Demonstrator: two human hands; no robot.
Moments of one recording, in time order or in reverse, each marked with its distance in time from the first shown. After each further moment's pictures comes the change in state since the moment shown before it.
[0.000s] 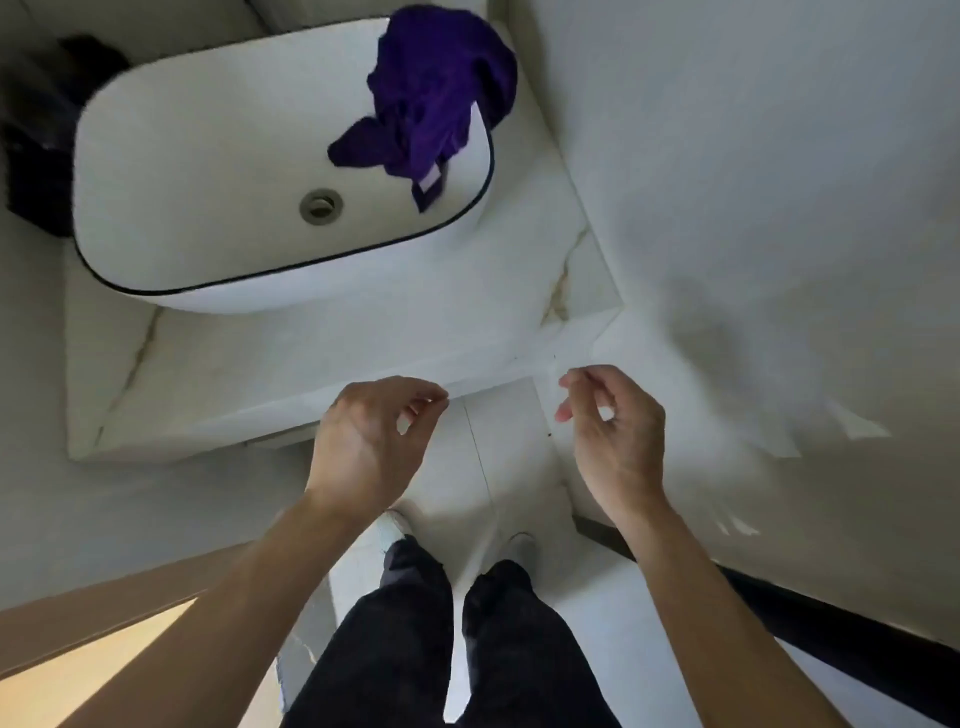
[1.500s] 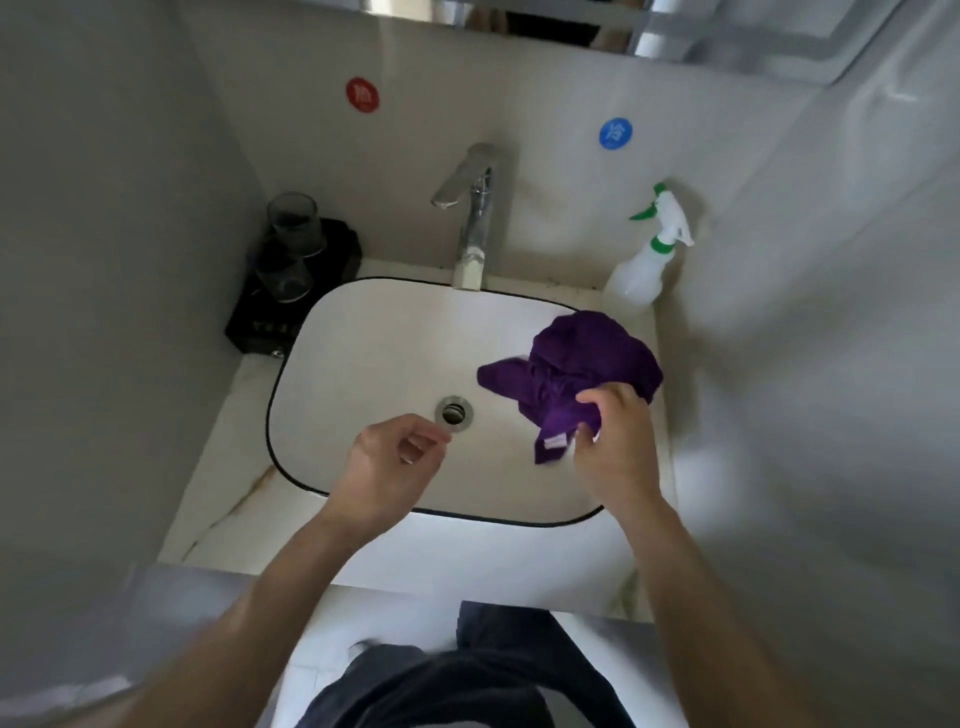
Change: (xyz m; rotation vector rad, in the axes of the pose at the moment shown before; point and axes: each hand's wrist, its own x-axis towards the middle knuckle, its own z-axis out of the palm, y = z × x) left_hand 0.186 -0.062 -0.126 -0.442 0.114 -0.512; right_hand 0.251 -0.163 0.143 -0.564 -0.303 -0.495
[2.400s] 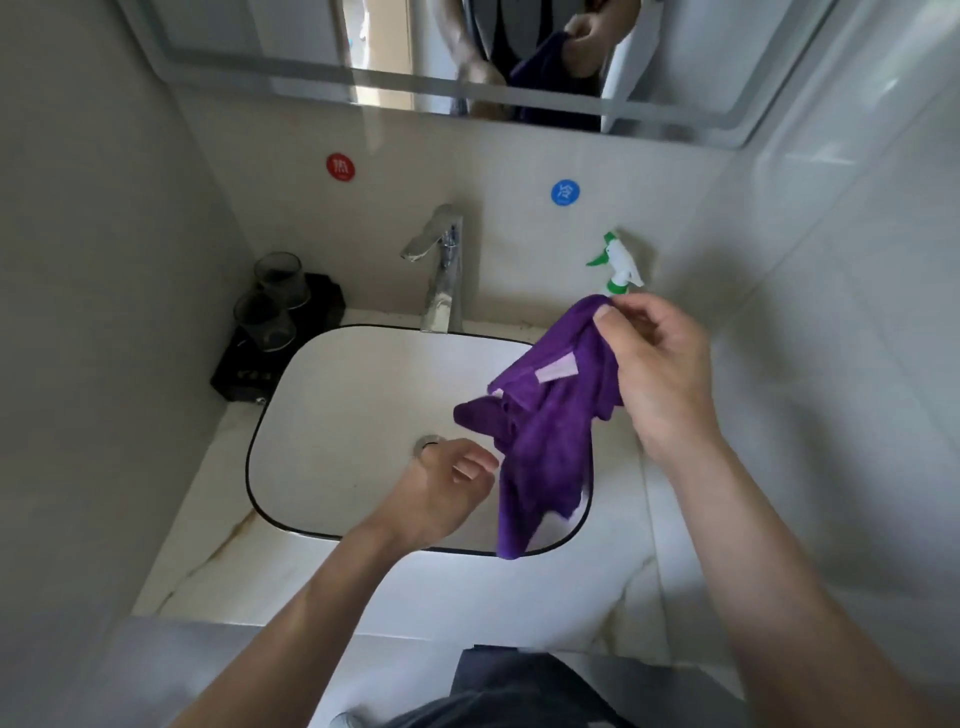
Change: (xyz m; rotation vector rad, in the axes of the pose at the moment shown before) left_hand 0.006 0.052 0.048 0.001 -0.263 -0.001; right_hand 0.039 -0.092 -0.139 0.866 0.171 0.128
